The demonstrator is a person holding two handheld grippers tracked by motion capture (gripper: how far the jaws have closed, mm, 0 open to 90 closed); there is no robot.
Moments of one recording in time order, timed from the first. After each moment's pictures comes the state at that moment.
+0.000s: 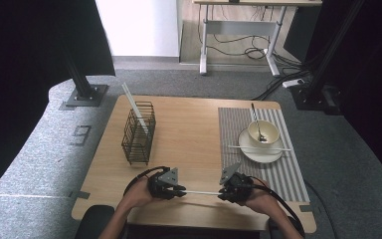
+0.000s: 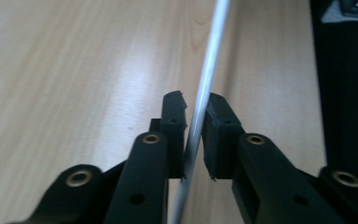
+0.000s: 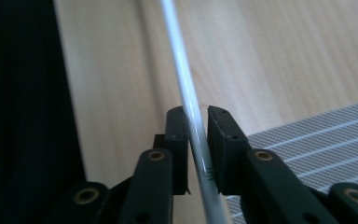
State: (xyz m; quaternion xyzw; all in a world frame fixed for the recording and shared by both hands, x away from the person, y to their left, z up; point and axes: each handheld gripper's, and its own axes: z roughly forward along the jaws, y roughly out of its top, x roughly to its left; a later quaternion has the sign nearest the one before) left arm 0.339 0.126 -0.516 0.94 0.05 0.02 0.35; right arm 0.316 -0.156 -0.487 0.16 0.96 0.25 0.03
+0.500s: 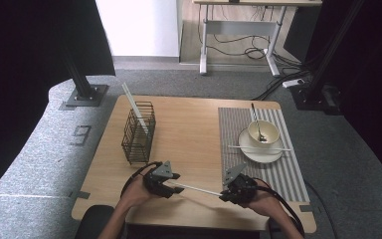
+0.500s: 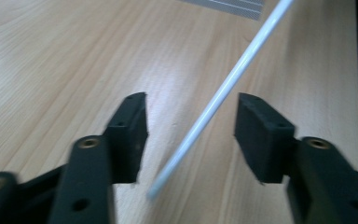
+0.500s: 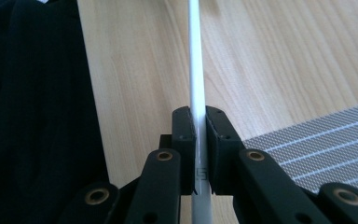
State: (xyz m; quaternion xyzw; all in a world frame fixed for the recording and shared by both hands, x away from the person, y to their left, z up) left arm 0.347 0.140 -0.519 0.91 0.14 0.05 0.38; right arm 0.307 -0.165 -0.479 0.17 0.95 0.27 0.02
